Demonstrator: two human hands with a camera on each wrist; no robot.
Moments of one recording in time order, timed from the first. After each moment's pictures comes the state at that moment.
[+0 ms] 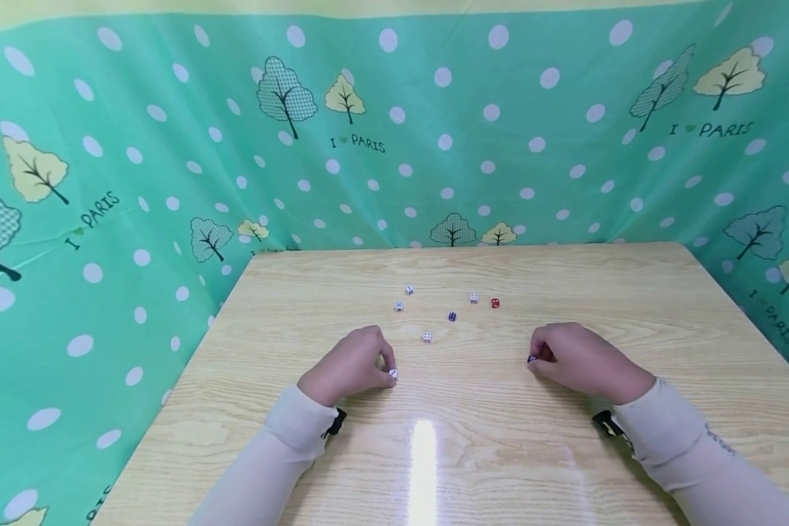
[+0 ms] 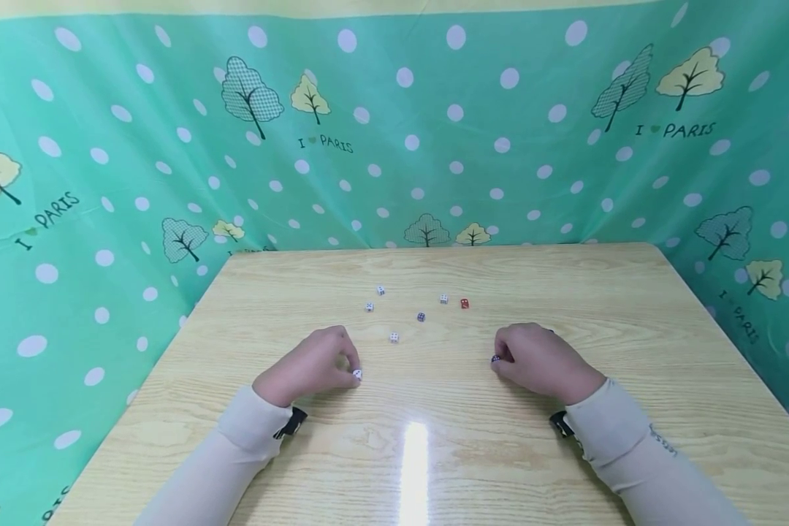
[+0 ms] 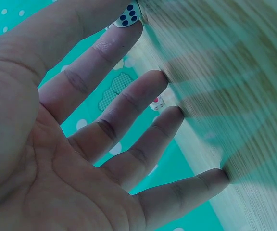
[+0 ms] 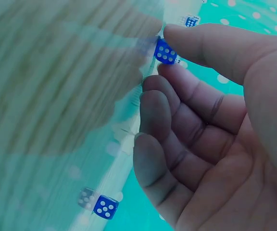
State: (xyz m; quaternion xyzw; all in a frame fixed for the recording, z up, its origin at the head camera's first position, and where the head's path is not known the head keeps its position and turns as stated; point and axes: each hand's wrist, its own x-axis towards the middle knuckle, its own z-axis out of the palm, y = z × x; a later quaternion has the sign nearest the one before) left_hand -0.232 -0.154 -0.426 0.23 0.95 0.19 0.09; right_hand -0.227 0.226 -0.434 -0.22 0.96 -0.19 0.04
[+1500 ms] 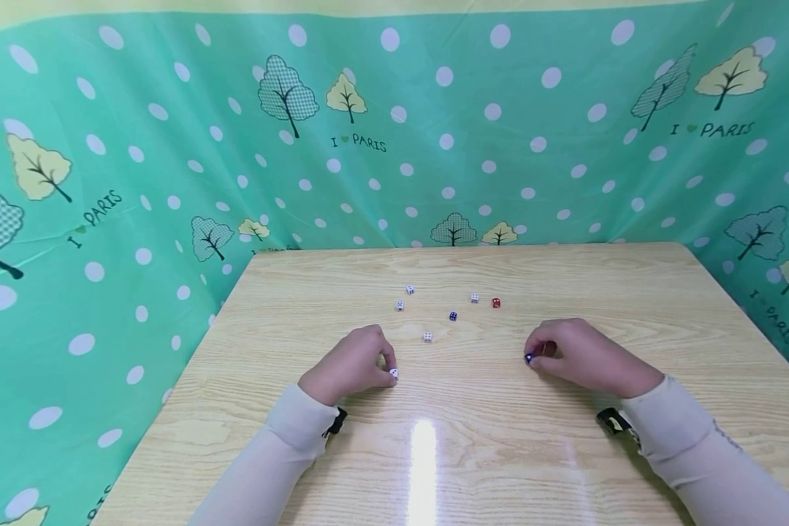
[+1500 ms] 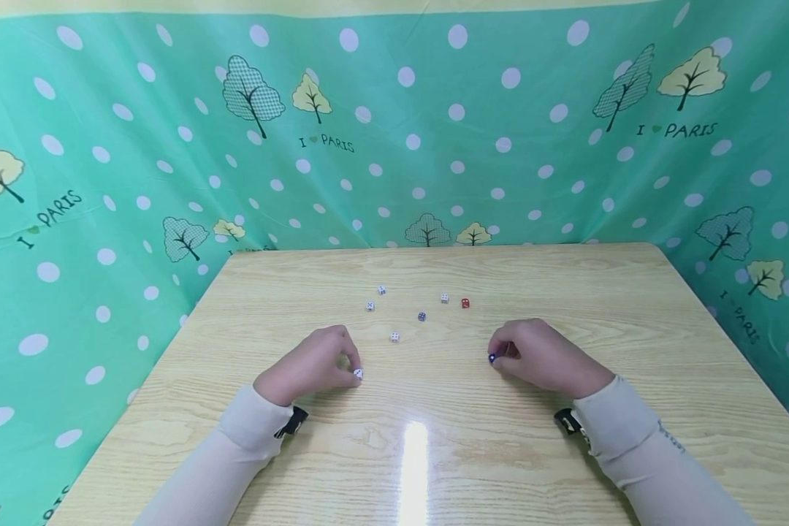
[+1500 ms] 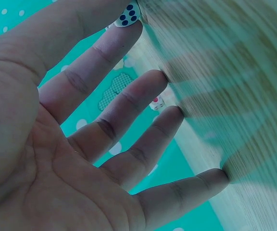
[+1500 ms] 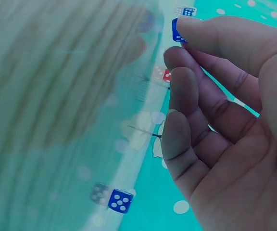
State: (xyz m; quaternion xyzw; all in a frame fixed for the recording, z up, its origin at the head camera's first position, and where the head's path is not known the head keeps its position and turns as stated) left_hand -0.231 -0.152 -0.423 0.24 0.95 0.20 0.09; right_hand -0.233 0.233 -0.435 -0.24 0.94 -0.24 0.05
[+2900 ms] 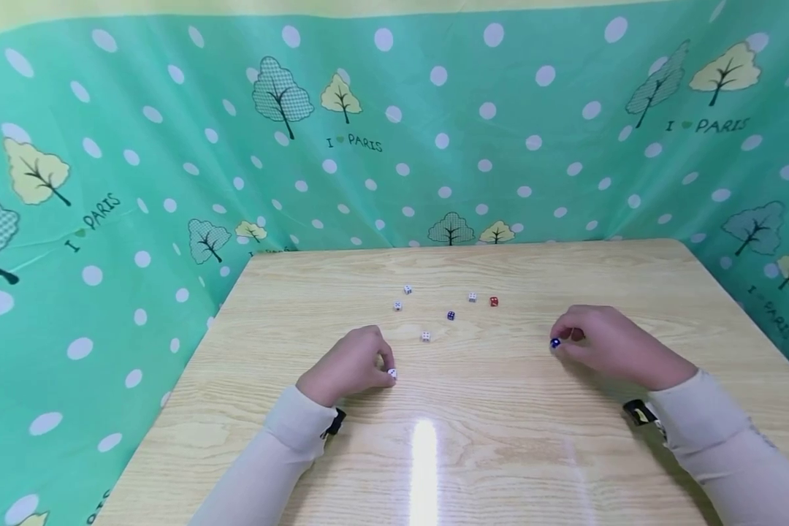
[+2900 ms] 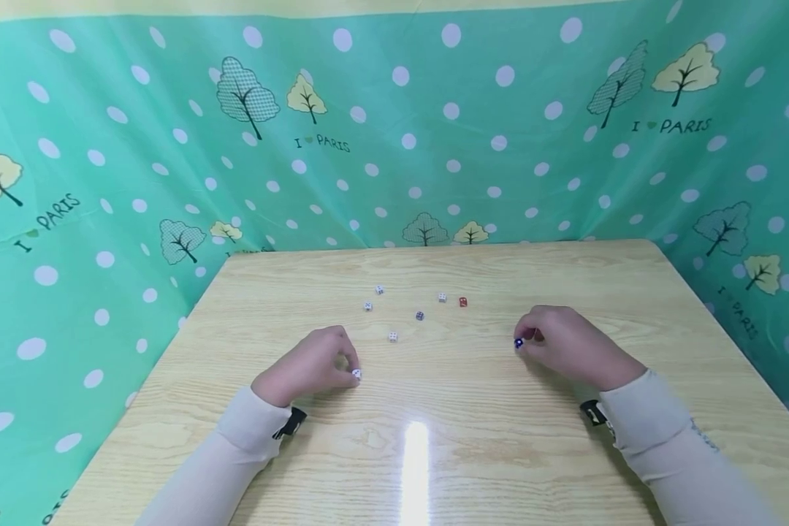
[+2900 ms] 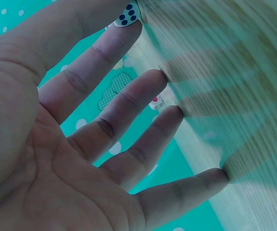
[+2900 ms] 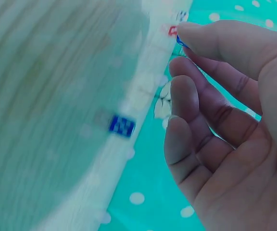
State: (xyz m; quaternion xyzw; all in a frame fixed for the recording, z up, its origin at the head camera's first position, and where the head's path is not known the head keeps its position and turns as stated) left_hand -0.230 -0.151 -0.425 0.22 0.95 0.19 0.10; right_hand -0.237 0.268 -0.425 -0.22 0.96 -0.19 0.00
